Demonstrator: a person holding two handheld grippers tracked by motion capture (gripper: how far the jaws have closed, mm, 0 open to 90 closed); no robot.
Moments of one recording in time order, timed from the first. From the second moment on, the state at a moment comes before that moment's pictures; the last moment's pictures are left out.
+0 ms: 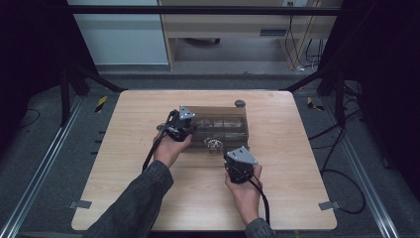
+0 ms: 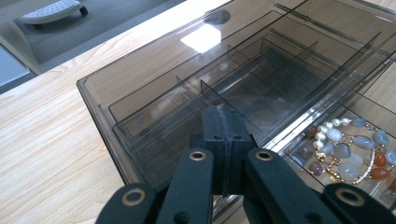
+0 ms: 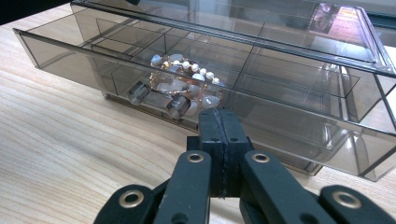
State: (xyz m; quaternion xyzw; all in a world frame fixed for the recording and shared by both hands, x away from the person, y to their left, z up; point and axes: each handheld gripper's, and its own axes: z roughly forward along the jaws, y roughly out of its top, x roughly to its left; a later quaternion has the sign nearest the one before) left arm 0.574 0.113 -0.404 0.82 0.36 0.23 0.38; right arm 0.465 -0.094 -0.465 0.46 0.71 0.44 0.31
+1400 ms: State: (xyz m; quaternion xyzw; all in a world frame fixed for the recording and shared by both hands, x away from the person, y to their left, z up) left arm 0.573 0.113 -0.406 0.82 0.36 0.23 0.39; right arm 0.473 -0.090 -0.462 0.47 0.71 0.43 0.30
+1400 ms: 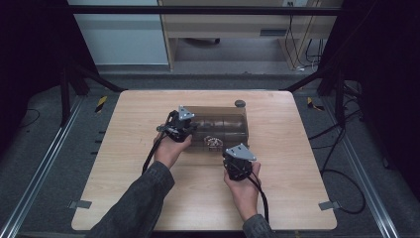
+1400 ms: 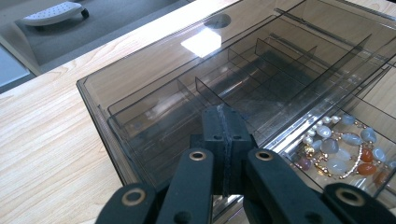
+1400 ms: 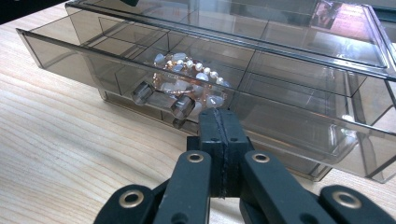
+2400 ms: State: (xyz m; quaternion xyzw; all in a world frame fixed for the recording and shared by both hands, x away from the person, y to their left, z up) left arm 0.573 0.113 -0.406 0.82 0.36 0.23 0.39; right arm 0.486 -0.093 -0.455 0.48 0.70 0.44 0.30
